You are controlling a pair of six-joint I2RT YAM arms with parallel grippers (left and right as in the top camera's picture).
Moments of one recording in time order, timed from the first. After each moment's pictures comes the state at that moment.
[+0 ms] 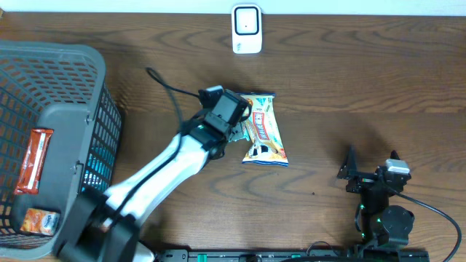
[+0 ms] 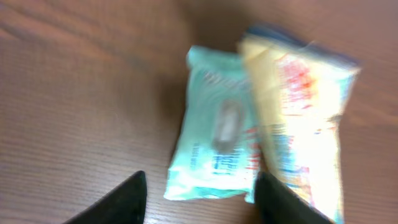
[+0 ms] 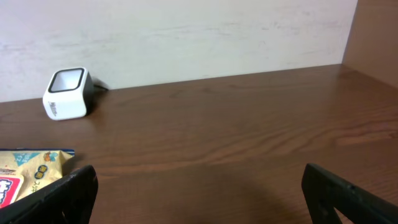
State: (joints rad) left arm -0.61 1.59 1.03 -0.45 -0.21 -0.79; right arm -0.09 0.01 0.01 -0.07 0.02 0.10
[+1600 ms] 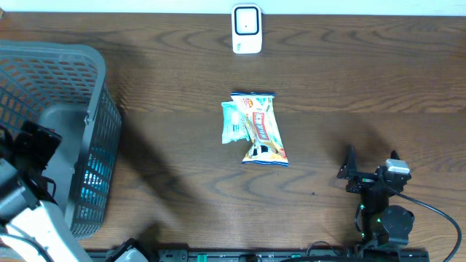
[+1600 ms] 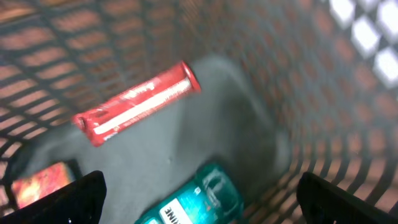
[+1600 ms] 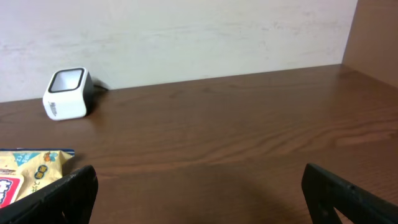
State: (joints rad) left arm 0.75 1.07 1.08 -0.82 0.09 -0.25; right arm -0.09 0.01 0.01 -0.07 0.02 0.10
